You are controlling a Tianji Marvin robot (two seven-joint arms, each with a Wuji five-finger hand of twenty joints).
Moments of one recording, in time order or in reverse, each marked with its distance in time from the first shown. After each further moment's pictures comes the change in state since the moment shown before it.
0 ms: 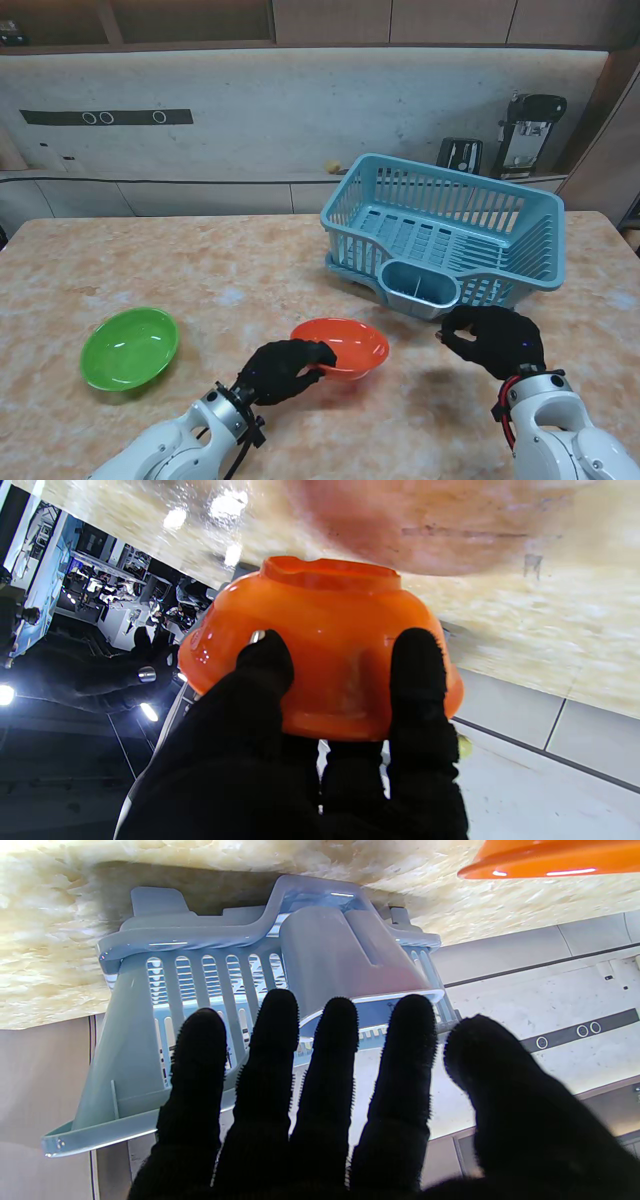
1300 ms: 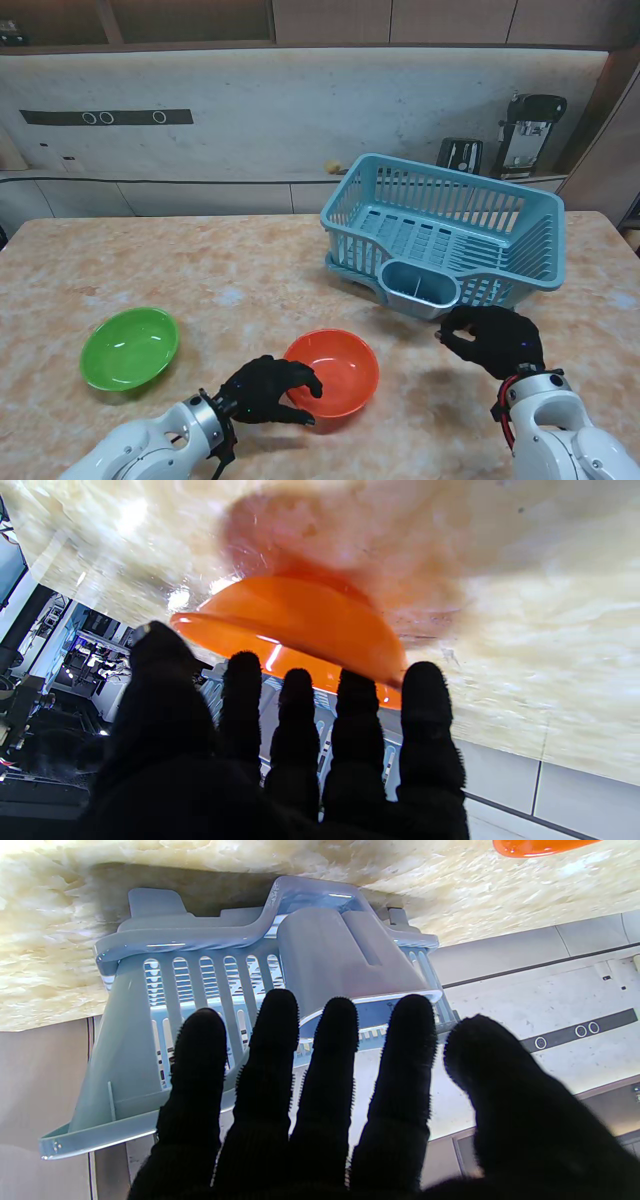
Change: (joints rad) left arm 0.083 0.041 -0.125 -0.078 0.012 -0.051 -0.284; right arm 0.003 0.000 -0.002 -0.001 0.002 0.000 0.006; left_hand -0.277 0.117 -0.412 0.089 0.008 -0.026 -0.289 -0.186 -0.184 -0.004 -0.071 -0.606 -0.115 0.019 -0.191 -0.297 -0.289 0.080 -0.047 0.104; right_hand 0.000 0.000 0.000 0.000 0.000 0.000 0.000 0.001 0.000 0.000 0.000 0.000 0.000 0.000 0.000 0.000 0.000 0.000 0.000 0.000
